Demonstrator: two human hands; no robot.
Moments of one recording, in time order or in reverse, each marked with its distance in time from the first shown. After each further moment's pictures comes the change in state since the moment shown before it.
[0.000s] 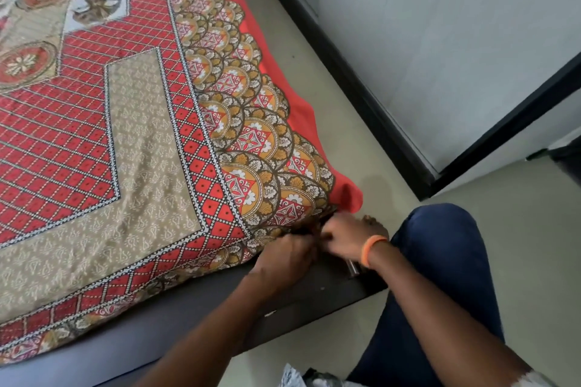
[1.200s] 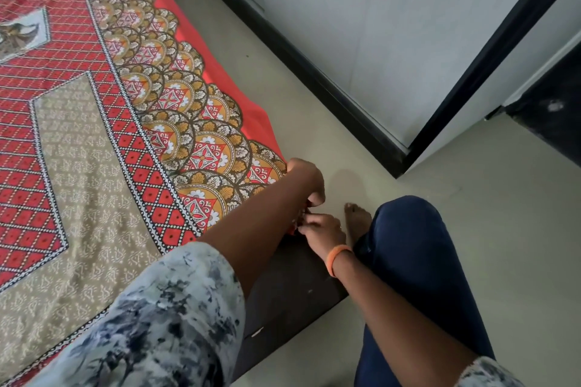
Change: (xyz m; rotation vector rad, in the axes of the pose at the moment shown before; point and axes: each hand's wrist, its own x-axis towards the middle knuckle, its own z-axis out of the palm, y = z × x) left_hand 0.164 0.093 -0.088 0.795 -0.544 -0.043; right_hand 0.016 -0.002 0.034 0.785 0.391 0.549
